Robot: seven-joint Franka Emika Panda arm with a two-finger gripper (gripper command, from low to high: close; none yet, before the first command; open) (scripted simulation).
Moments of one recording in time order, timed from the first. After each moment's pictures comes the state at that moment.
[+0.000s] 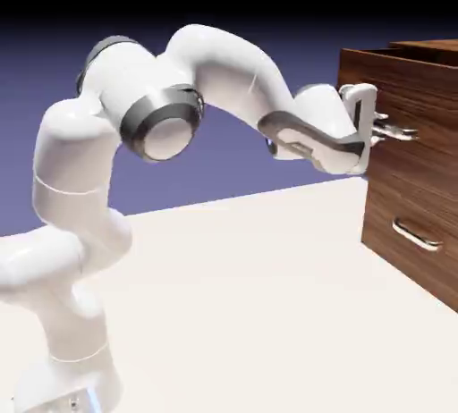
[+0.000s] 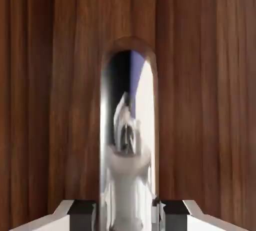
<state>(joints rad) -1.28 0.36 1.45 -1.97 -2.83 2.61 -1.42</state>
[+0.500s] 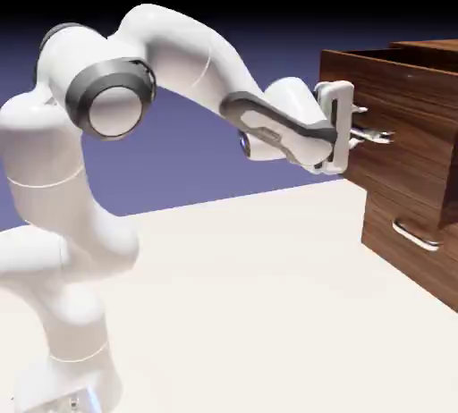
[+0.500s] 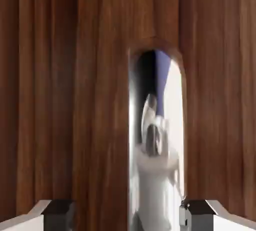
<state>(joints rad) -1.82 0.21 1.95 -2.10 -2.87 2.62 -1.22</state>
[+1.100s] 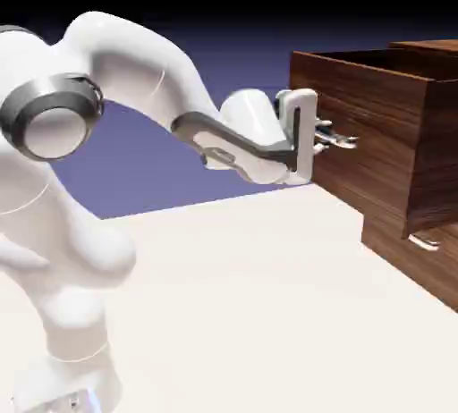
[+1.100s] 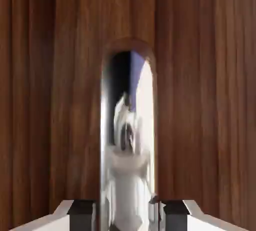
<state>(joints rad) -2.21 0.54 2.36 -2.45 -2.75 2.54 -1.48</state>
